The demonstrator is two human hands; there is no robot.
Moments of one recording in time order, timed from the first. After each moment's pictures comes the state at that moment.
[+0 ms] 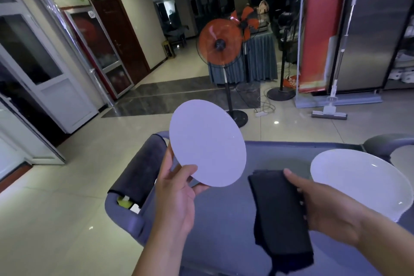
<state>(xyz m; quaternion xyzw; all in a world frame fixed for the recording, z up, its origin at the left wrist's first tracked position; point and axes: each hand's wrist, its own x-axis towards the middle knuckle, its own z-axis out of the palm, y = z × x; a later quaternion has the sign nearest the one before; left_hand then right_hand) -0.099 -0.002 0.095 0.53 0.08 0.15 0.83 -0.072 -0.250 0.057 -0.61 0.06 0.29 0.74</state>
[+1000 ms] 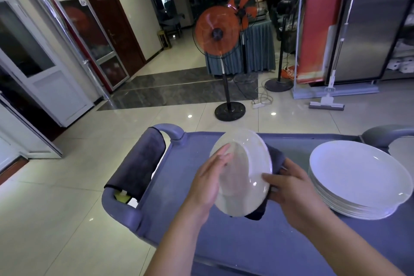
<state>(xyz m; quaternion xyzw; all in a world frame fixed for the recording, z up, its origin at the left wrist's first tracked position) -0.072 -0.024 0.060 0.75 0.07 -0.03 0.66 -0.066 -0.200 0.039 -0.55 0.07 0.09 0.83</state>
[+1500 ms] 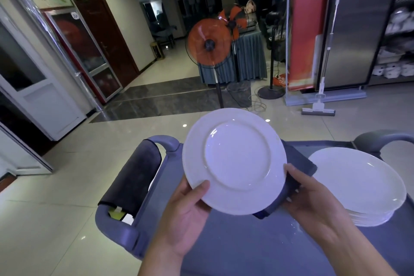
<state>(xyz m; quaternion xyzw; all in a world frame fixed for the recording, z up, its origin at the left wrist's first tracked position) -0.090 0.008 0.062 0.51 -0.05 -0.07 0.85 -0.067 -0.224 0.049 -0.36 0.16 0.10 0.91</state>
